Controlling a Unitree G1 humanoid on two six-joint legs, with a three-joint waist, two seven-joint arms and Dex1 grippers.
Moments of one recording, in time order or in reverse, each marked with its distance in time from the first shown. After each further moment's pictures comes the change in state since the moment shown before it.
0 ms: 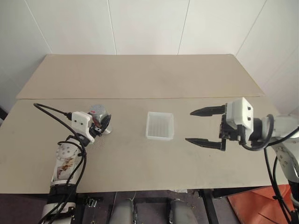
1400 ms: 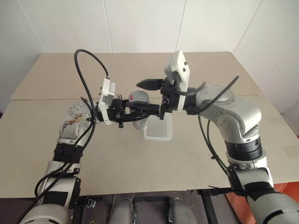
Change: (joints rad) left arm -0.465 0.098 -0.210 0.057 -0.335 0.345 -0.826; right arm -0.570 0.491 0.275 0.222 0.097 0.420 -0.373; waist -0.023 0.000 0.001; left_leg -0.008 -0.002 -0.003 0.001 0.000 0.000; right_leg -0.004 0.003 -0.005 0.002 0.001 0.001
